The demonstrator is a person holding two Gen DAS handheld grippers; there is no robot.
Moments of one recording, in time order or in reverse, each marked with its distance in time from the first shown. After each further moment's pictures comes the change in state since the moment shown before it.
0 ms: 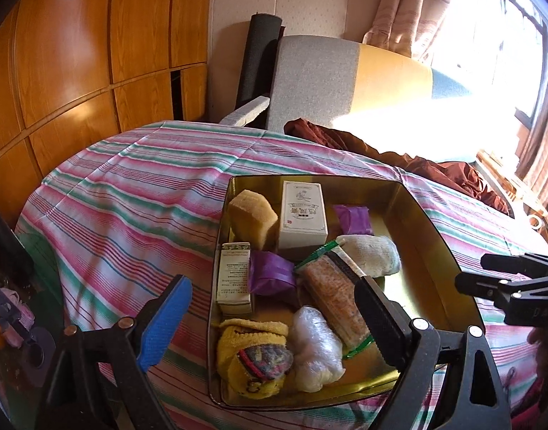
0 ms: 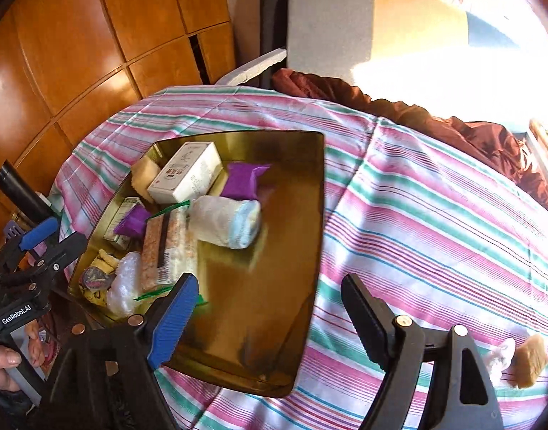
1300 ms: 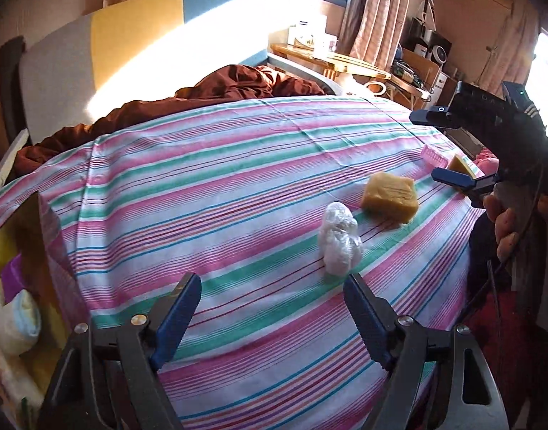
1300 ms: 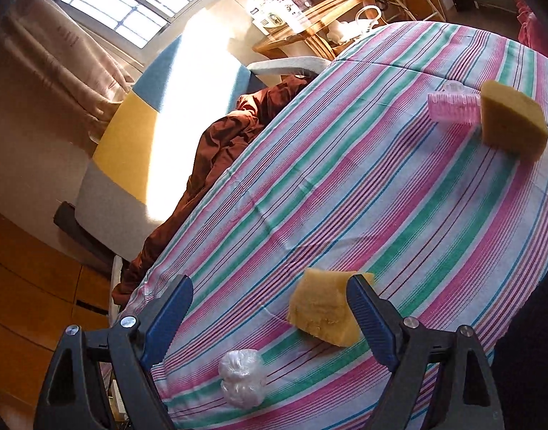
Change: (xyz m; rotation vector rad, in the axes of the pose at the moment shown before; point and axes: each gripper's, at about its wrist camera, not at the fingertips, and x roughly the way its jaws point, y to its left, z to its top) left arm 0.046 -0.334 -0.036 0.541 0.240 -0.574; right arm -0.114 -0.331 -0.148 1.085 -0.386 -0.118
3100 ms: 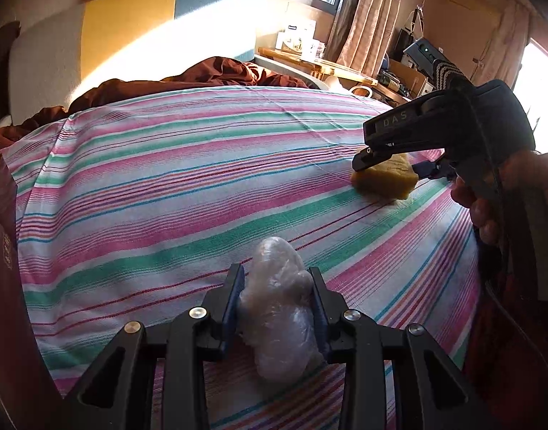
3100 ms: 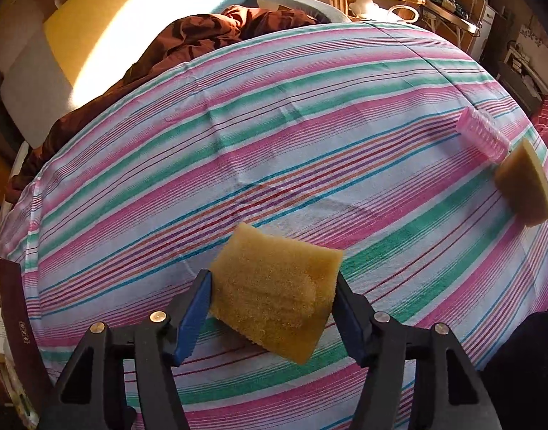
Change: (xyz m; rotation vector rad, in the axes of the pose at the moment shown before) left arm 0.044 0.002 -0.045 -0.017 -0.070 -0.072; right arm 0.066 0.016 -0.036 -0.360 0.261 -0.409
